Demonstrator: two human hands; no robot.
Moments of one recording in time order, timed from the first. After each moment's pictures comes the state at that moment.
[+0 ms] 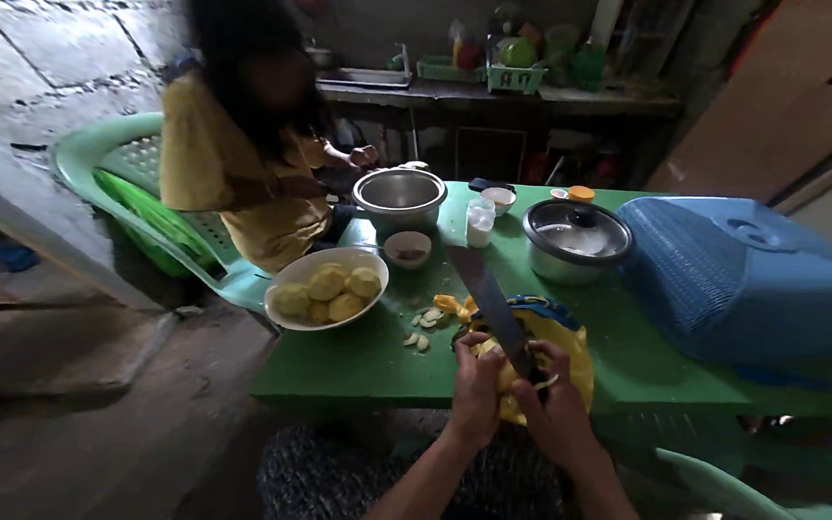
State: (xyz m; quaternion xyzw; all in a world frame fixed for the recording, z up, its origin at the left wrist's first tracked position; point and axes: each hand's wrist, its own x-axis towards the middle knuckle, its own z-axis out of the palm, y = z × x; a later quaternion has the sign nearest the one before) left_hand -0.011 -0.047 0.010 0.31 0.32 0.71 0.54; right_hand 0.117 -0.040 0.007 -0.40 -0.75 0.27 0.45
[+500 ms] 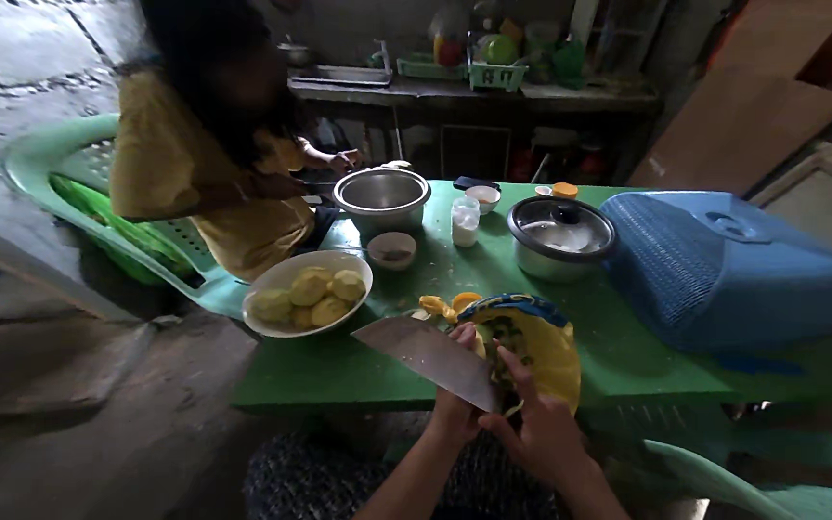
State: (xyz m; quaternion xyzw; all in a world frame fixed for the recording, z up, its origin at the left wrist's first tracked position) left_hand -0.017 -0.038 0.006 0.23 0.28 0.73 0.58; right_hand 0.121 -0.051 -0.004 -0.38 -0.83 0.11 0.39
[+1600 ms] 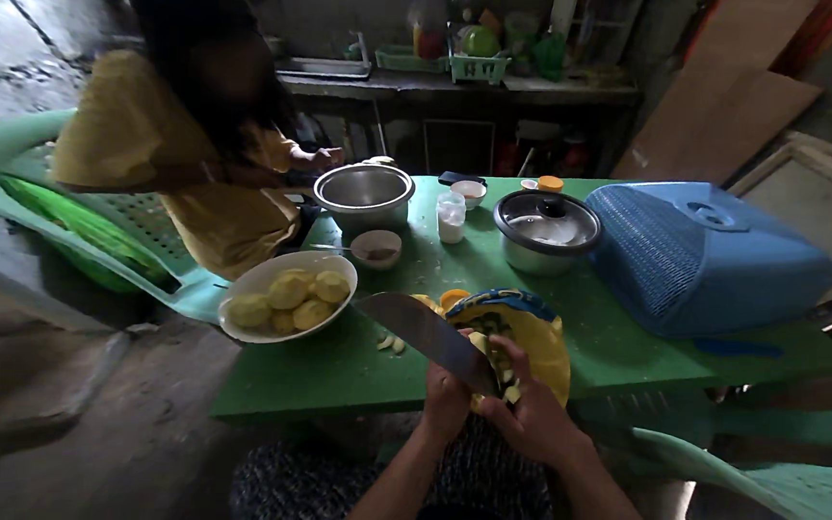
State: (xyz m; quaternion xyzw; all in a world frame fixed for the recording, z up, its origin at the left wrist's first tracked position) left_hand -0.019 -0.039 -0.005 0.40 0.30 0.73 0.47; right_hand 0.125 -0.039 0.011 -0.37 -0.80 0.30 0.36
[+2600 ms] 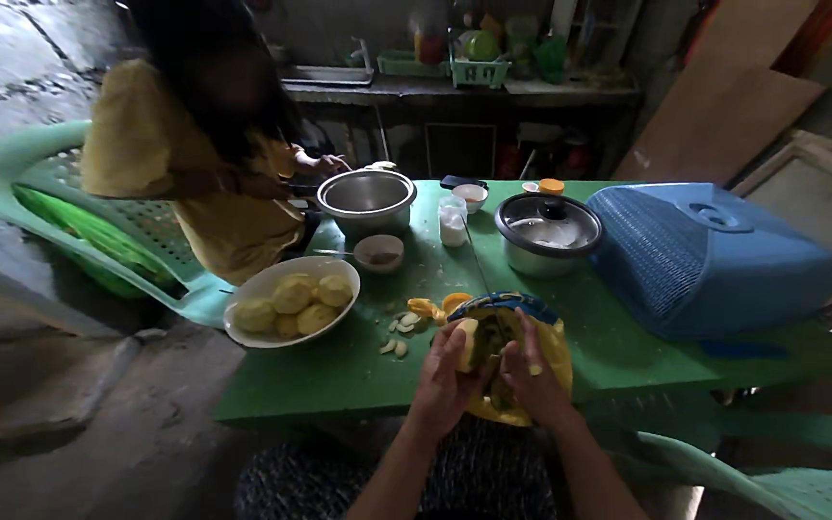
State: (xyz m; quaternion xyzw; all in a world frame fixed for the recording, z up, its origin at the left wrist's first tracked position) left_hand -0.037 -0.029 0.008 0.31 0.30 0.65 0.62; right_hand 0.121 -0.001 0.007 -0.41 -0.67 0.47 0.40
